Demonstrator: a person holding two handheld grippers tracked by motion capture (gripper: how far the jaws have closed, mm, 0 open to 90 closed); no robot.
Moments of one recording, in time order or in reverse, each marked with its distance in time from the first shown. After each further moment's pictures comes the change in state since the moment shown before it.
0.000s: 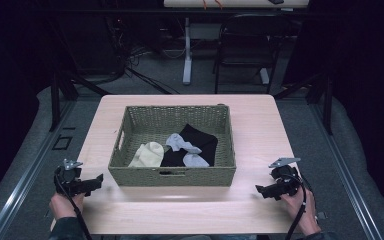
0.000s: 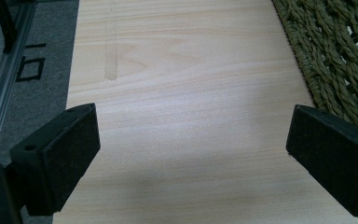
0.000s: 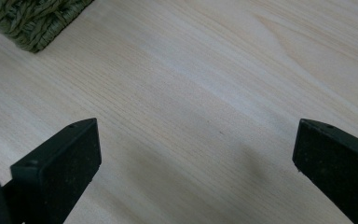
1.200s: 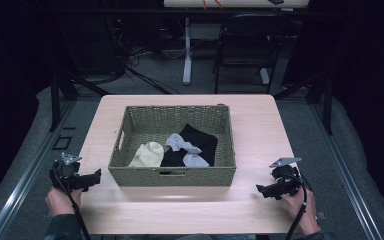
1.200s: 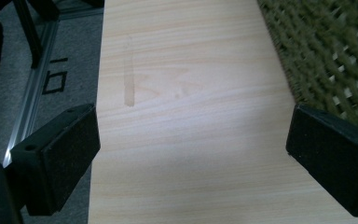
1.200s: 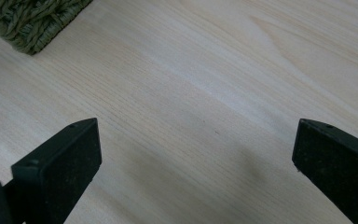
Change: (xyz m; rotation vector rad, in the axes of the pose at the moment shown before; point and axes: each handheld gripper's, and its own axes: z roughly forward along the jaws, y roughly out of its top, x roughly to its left) left arm -0.008 0.024 -0.023 -0.013 0.051 0.048; right arm -0.001 0.000 -0.001 -0.008 -0.008 0.006
